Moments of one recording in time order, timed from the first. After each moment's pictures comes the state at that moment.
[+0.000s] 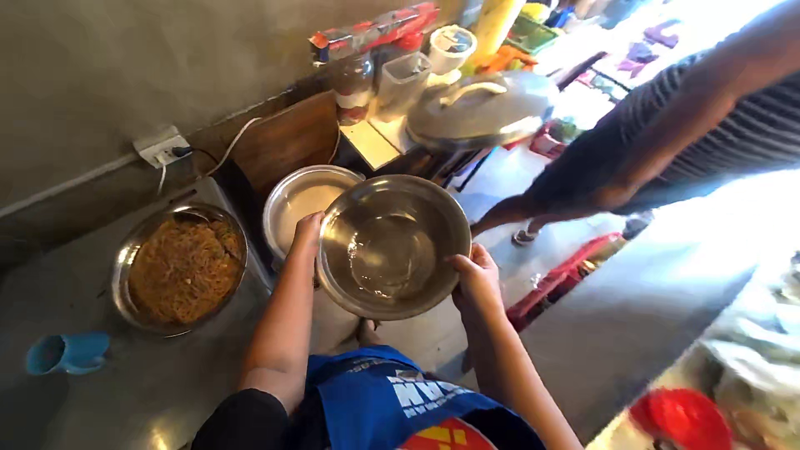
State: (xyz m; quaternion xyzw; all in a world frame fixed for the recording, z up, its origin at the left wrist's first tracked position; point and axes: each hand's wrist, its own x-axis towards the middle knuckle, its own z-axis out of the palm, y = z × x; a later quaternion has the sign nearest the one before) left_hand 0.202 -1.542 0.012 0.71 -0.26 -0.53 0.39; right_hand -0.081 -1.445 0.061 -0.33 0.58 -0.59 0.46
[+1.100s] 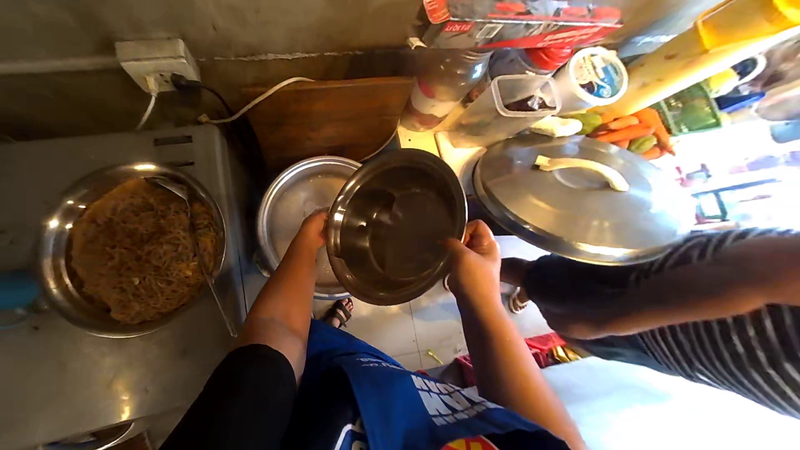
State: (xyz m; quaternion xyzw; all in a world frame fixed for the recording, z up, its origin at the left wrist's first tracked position) left_hand 0.228 -1.678 -0.124 0.60 0.04 -0.62 0.50; right_hand -0.023 -1.688 0.068 -0.55 0.55 -0.41 0.48
